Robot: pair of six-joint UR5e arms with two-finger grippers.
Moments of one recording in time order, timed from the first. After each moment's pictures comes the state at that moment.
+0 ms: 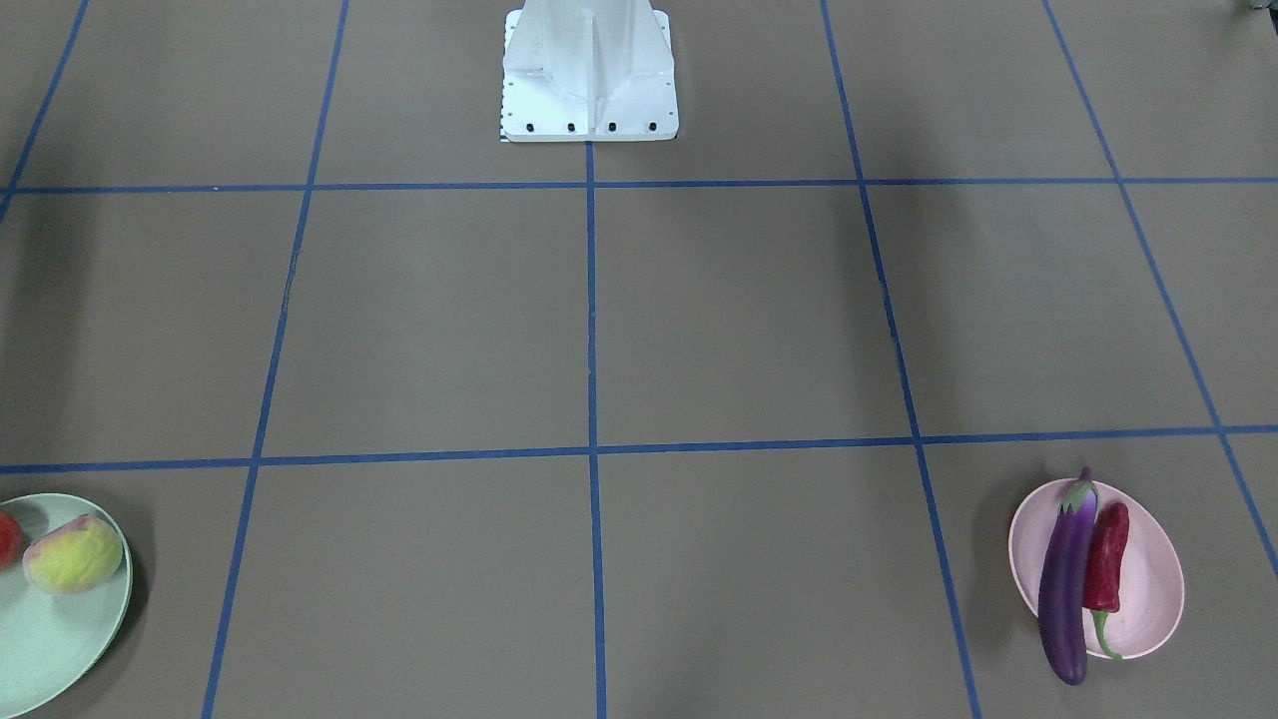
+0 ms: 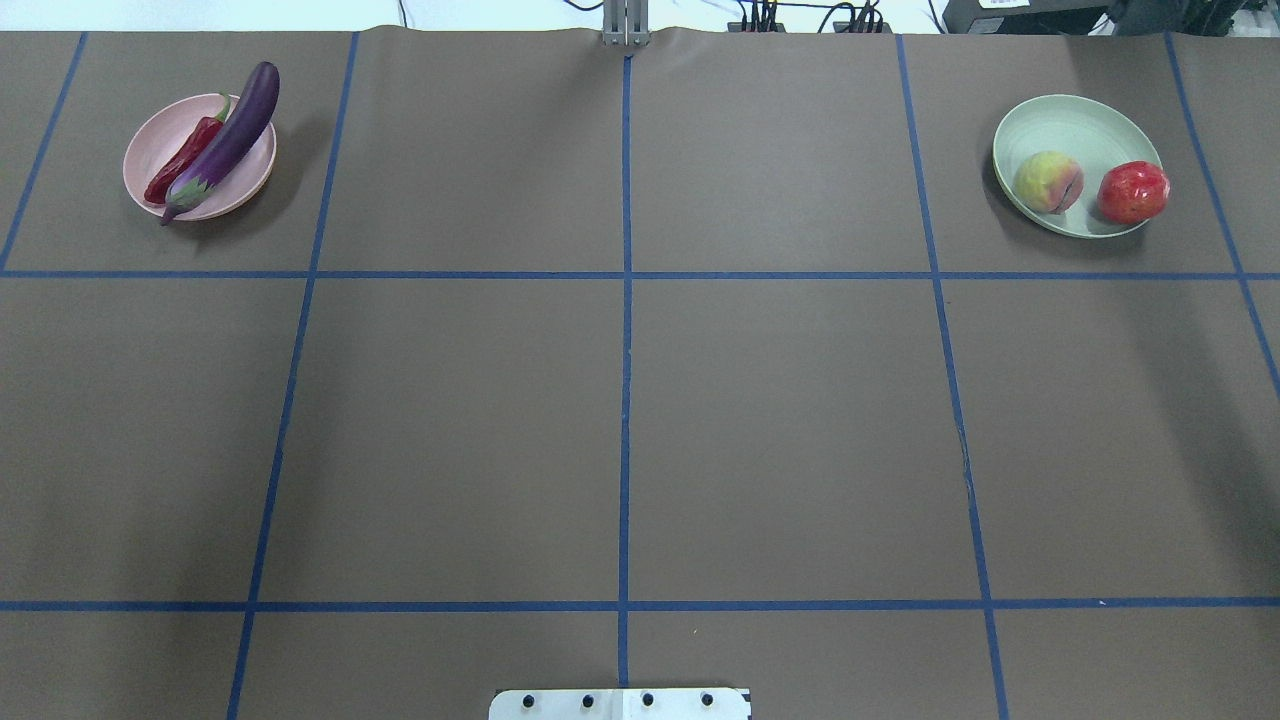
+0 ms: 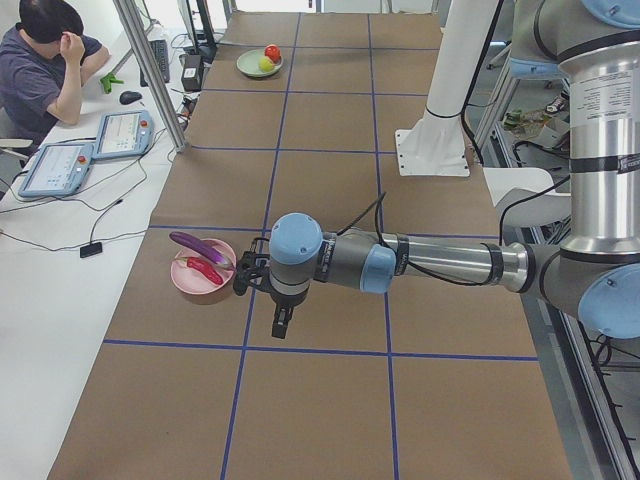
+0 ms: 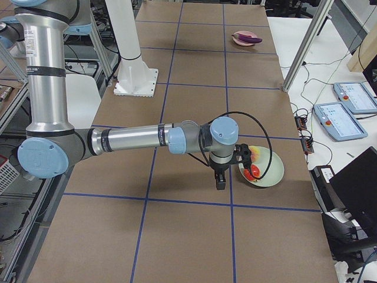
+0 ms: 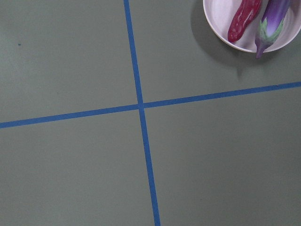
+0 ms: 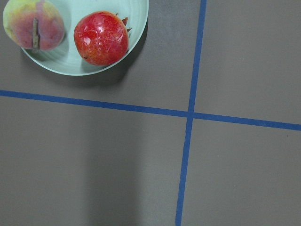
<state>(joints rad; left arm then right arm) -1.60 -1.44 -1.78 -1.70 -2.40 0.01 1.53 -1.57 1.72 -1.60 2.36 0.00</state>
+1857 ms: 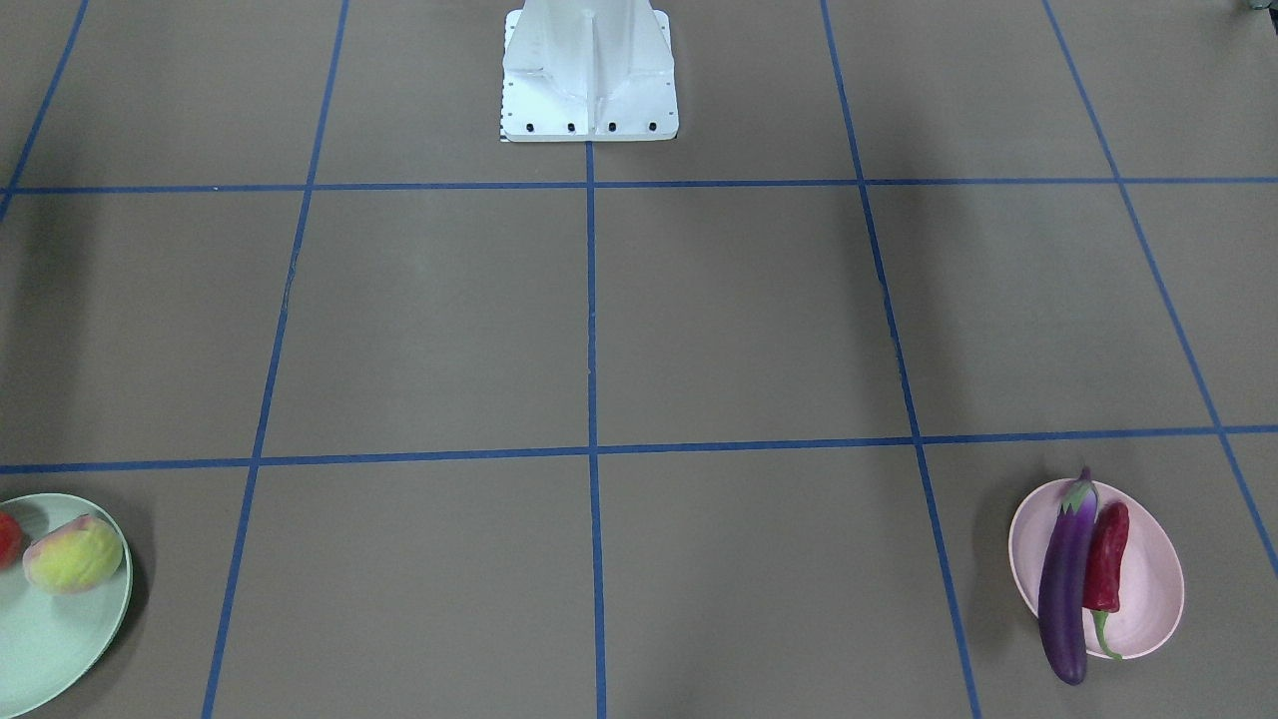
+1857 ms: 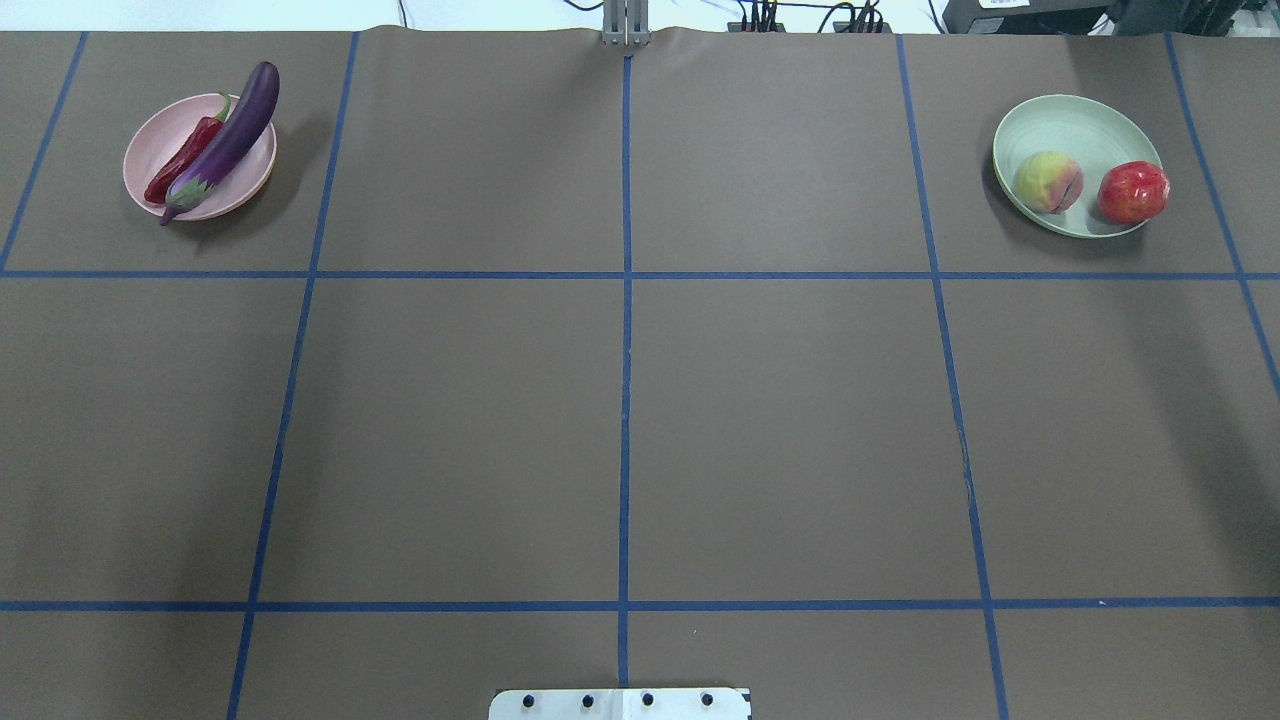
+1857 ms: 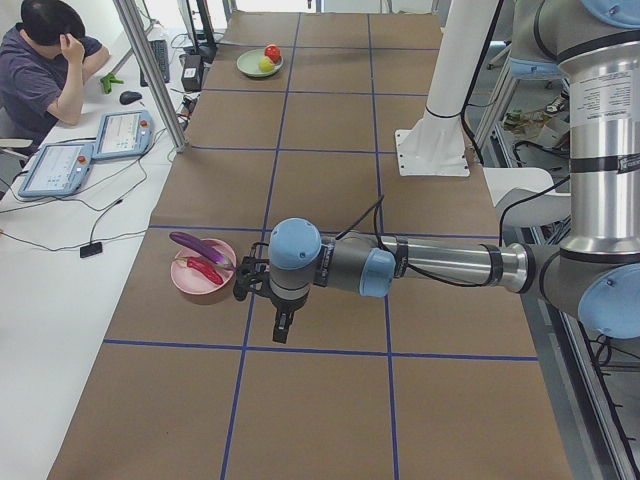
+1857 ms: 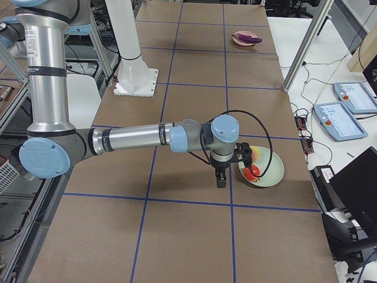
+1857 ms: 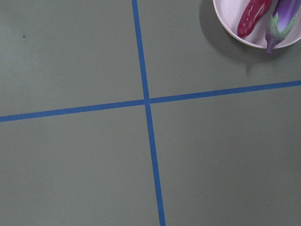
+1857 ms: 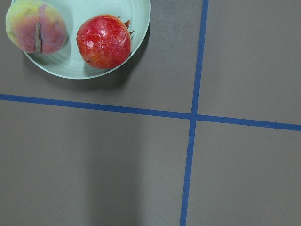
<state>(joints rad) -1.60 -1.44 -1.77 -1.69 -2.40 0.01 1.52 -1.57 1.72 -1.60 2.36 0.03</state>
